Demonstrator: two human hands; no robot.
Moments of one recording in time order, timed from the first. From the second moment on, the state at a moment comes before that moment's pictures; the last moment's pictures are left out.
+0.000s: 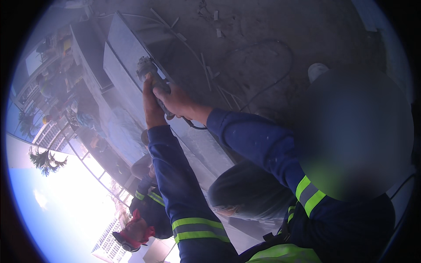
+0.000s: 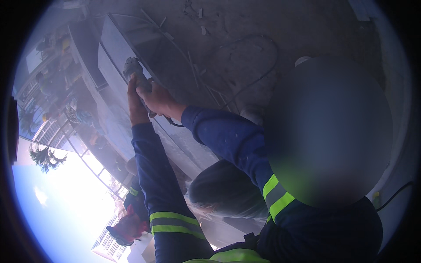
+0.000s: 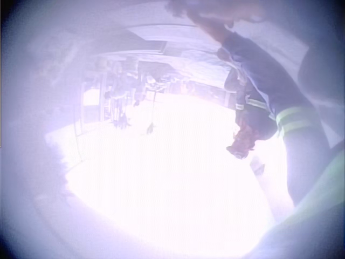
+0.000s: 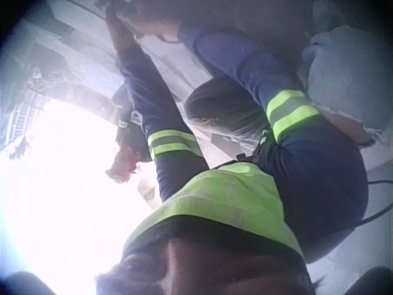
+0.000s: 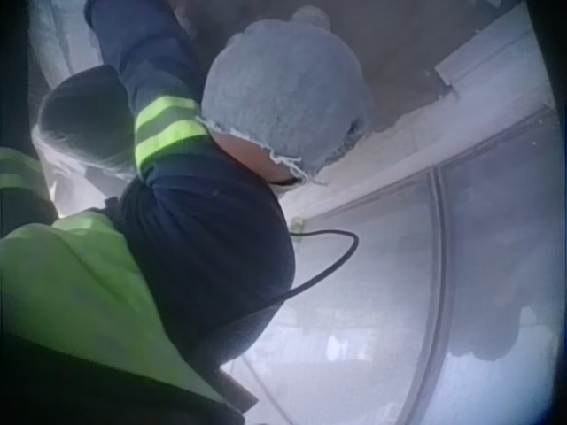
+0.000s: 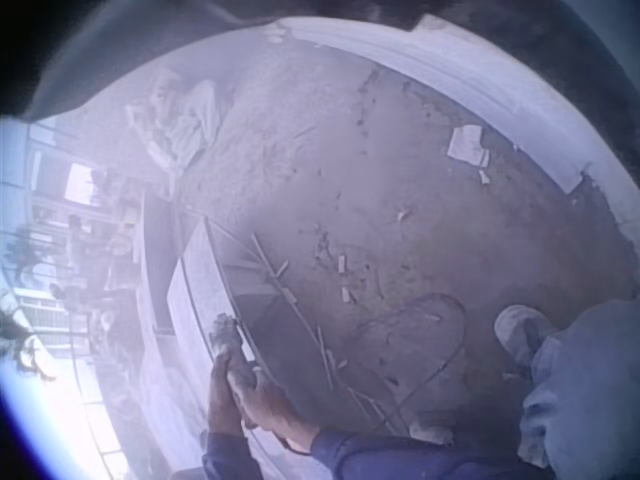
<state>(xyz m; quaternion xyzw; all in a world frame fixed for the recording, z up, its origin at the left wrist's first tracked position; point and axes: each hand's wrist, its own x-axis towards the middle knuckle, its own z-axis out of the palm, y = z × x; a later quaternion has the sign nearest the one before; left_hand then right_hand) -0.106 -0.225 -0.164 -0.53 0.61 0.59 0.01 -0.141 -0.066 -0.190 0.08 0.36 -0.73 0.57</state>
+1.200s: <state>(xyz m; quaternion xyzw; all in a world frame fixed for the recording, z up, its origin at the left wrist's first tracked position) -0.113 -0.206 -0.154 -0.56 0.59 0.58 0.00 -0.136 -0.069 -0.192 0.07 0.34 -0.73 0.58</state>
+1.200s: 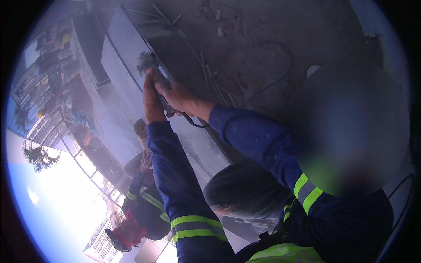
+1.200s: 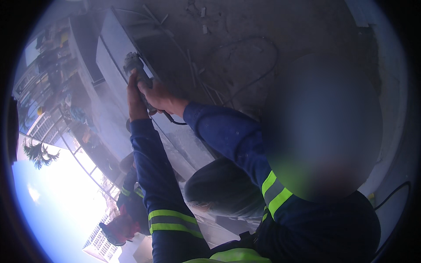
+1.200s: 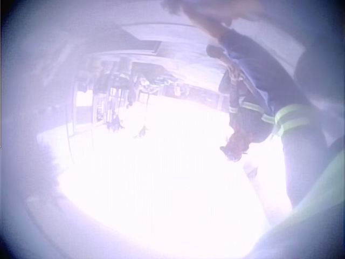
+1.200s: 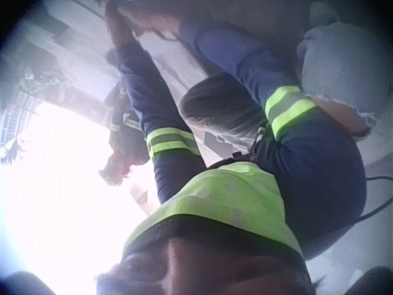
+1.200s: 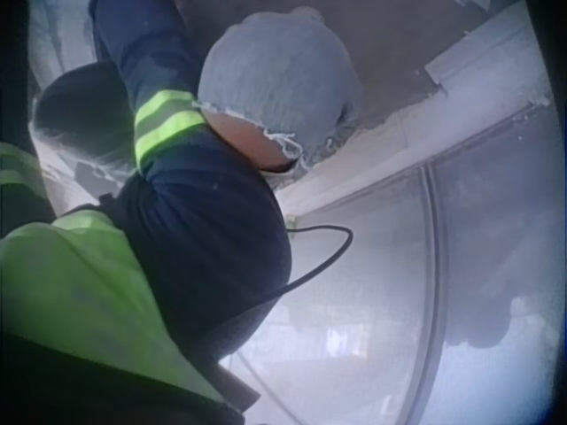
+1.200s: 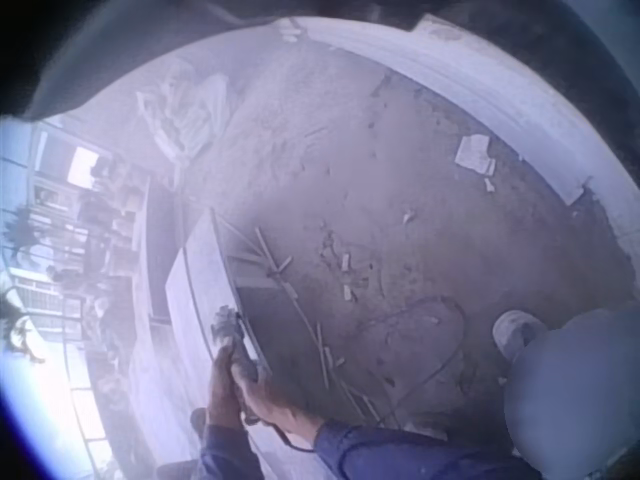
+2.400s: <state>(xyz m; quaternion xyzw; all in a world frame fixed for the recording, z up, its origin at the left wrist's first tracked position) -0.106 -0.212 -0.159 -0.56 0.61 0.56 0.00 -0.138 -0.064 -0.194 0.04 0.34 -0.72 0.60</state>
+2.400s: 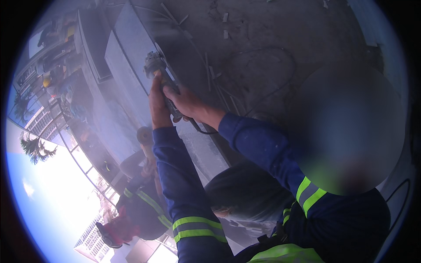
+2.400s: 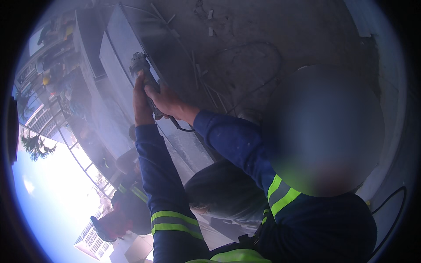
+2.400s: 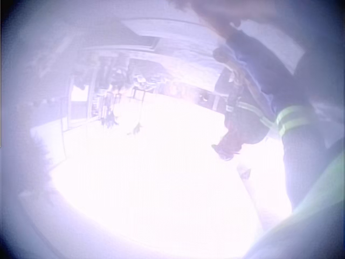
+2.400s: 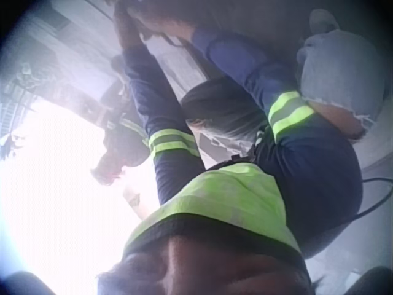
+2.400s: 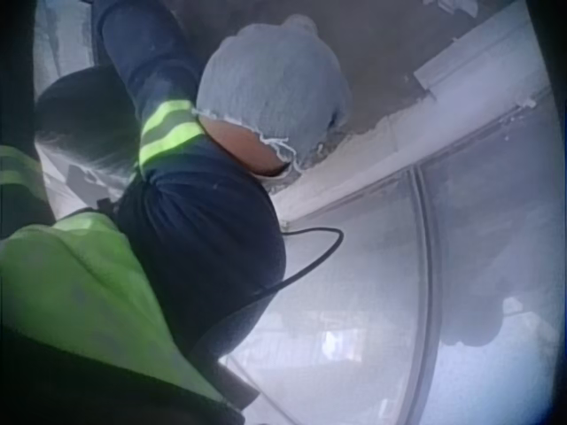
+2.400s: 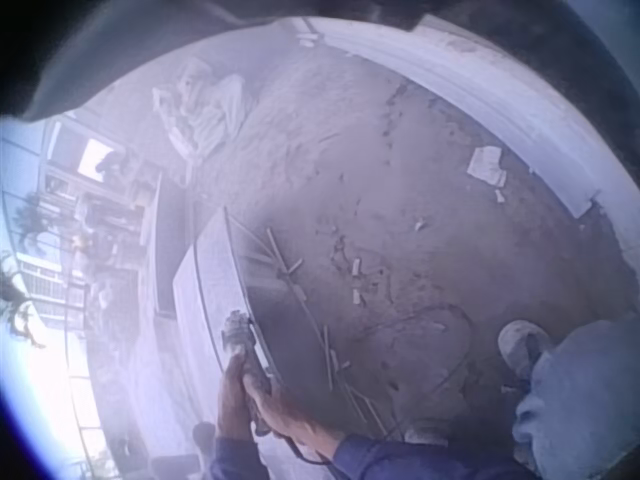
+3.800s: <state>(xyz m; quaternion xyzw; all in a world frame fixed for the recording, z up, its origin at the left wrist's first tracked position) -0.111 -0.199 -0.150 -0.56 0.58 0.59 -0.02 -0.146 -0.051 -0.185 0.04 0.31 -0.73 0.61</state>
